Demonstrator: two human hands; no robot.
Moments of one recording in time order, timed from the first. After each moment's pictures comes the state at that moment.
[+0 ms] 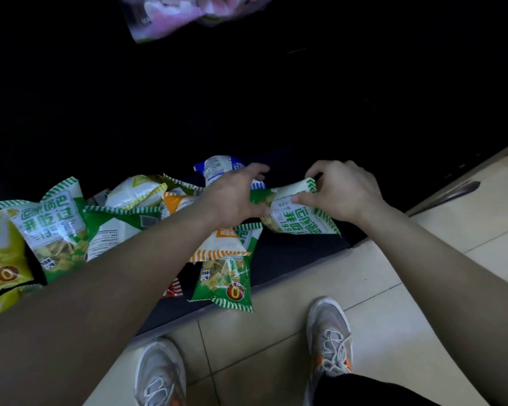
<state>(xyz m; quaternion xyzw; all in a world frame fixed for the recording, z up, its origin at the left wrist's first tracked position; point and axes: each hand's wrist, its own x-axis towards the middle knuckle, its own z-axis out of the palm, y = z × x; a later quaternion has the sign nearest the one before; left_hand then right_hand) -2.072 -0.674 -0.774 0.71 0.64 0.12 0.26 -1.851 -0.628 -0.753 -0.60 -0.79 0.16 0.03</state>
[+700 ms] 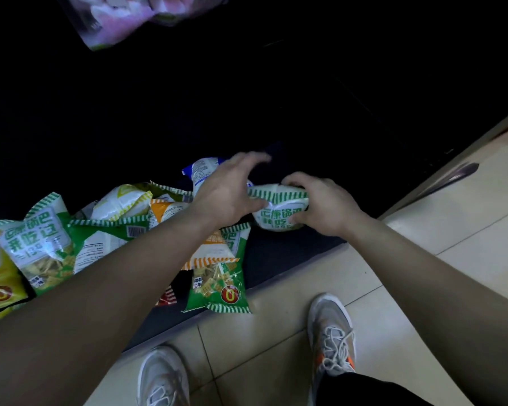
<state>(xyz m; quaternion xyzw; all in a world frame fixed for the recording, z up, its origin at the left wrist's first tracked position) -2.053 -0.661 -0.777 0.73 0.63 0.18 0.21 -1.839 -0.637 -0.797 -0.52 -0.80 0.29 0.08</state>
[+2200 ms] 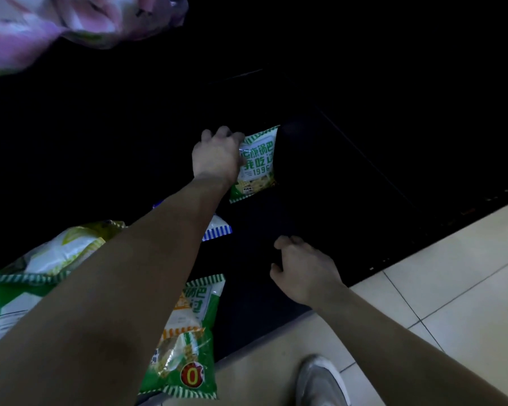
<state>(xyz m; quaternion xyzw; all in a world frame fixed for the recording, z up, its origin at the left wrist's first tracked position) -2.041 -0.485 -0.818 0.68 0.73 0.08 -0.01 -1.845 -0.625 -0.849 -0.58 -0.77 0.24 -0.04</state>
